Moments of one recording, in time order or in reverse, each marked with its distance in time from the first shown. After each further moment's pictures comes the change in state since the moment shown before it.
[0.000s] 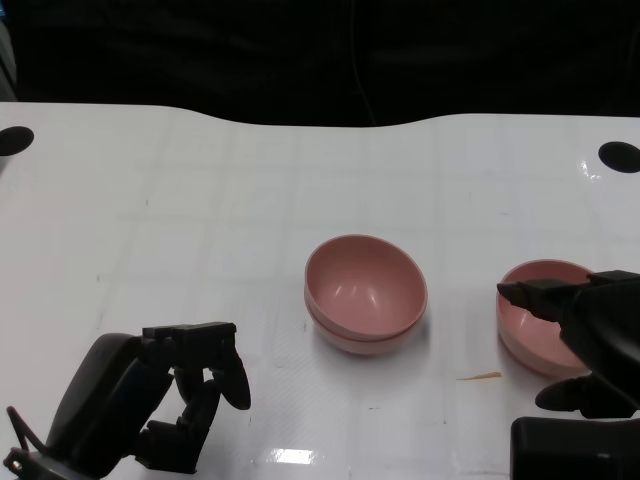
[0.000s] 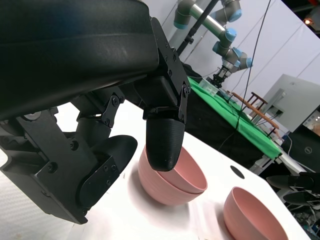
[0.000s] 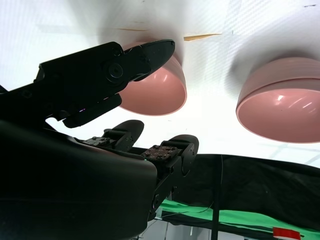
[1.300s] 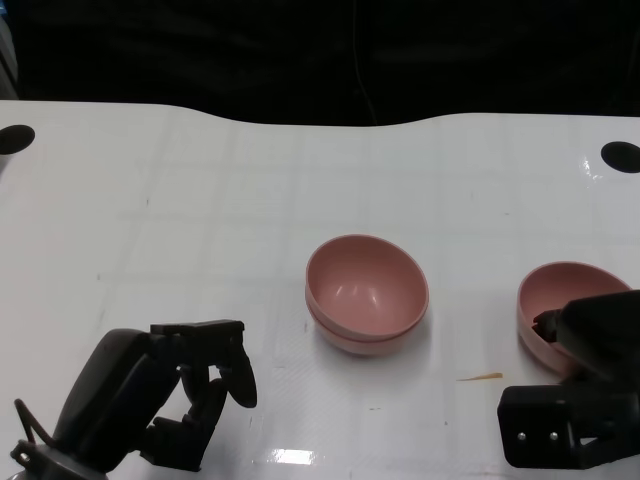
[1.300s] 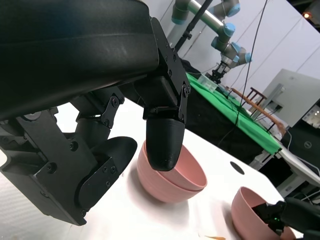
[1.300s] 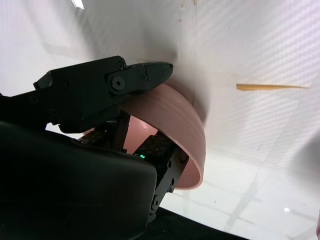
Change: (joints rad) left arm -0.017 -0.004 -0.006 0.000 0.009 0.016 -0.022; right arm -0.269 -0.087 0.195 0.642 0.028 -0.026 -0.214
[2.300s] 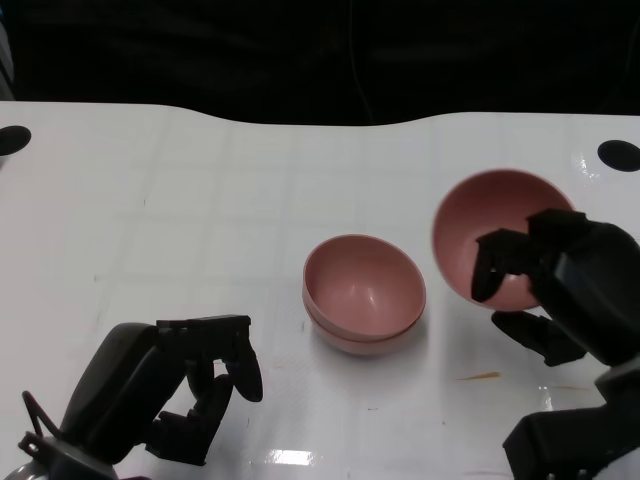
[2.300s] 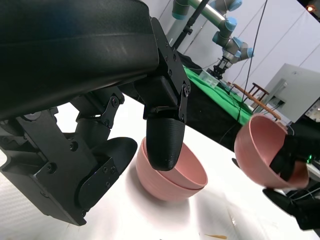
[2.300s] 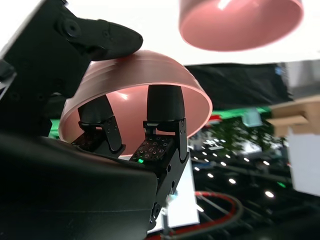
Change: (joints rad) left arm -0.019 0.002 -0.018 -0.008 0.009 0.037 -0.009; right arm -0.075 0.021 -0.021 0.104 0.171 -0.571 -0.744
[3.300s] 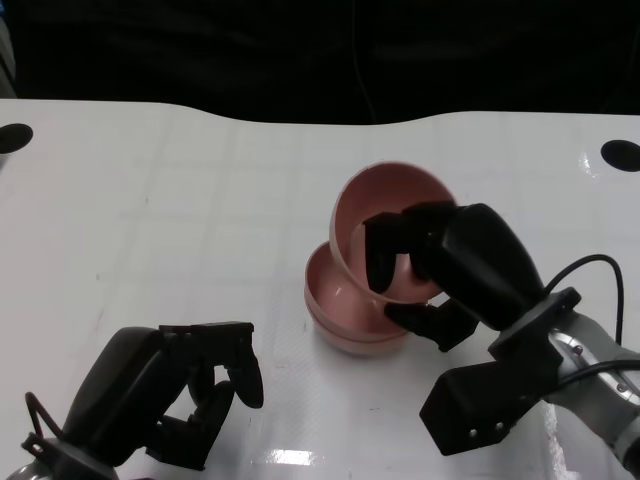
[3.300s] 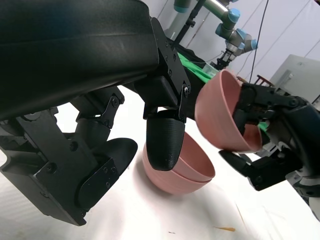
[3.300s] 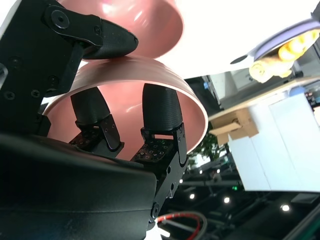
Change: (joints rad) left arm -0.007 0.009 -0.012 0.021 0.015 -0.002 0.000; right arm -0.254 0.225 0.113 0.365 0.100 -0.179 0.089
